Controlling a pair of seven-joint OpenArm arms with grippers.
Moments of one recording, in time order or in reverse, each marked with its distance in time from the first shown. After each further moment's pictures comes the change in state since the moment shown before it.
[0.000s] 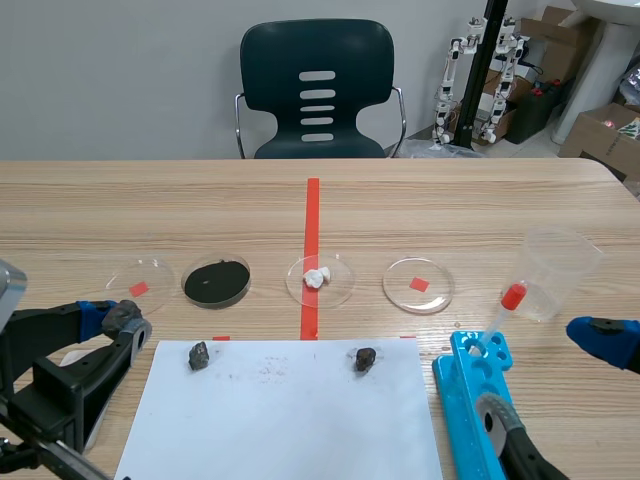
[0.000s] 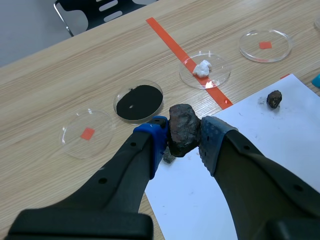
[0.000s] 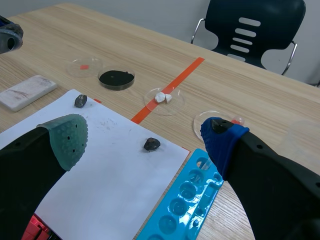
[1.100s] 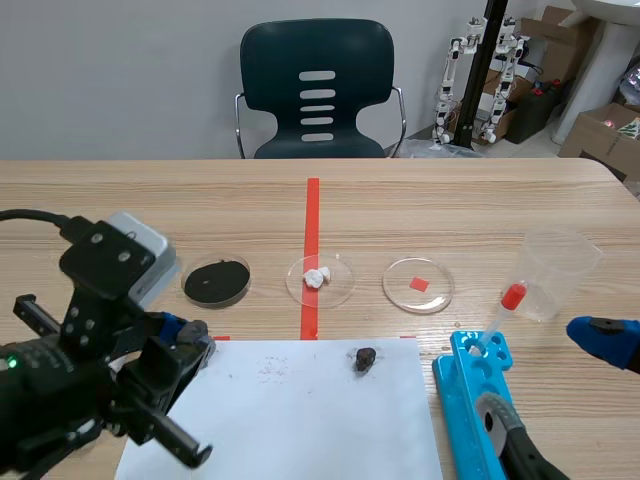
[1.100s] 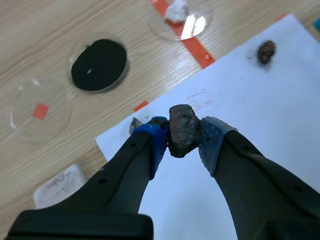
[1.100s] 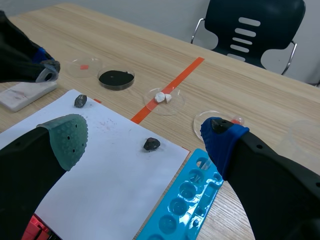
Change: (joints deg) left arm -17.2 -8.5 17.7 0.0 -8.7 11.1 34.8; right arm 0.0 0.0 0.0 0.0 0.0 0.0 0.0
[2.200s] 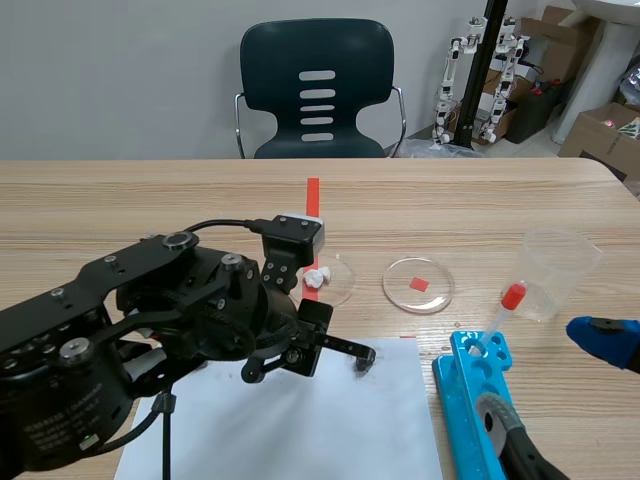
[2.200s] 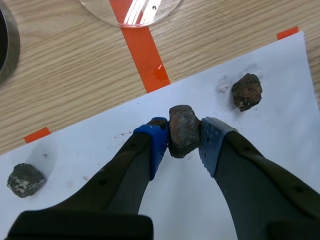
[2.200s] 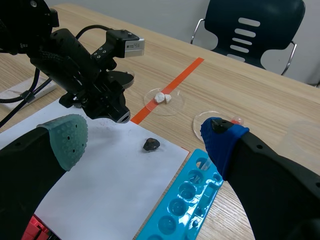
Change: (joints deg) left arm -42.3 8.5 33.9 -32.5 -22.4 28.6 20.1; right arm 0.0 0.0 0.0 0.0 0.0 0.0 0.0
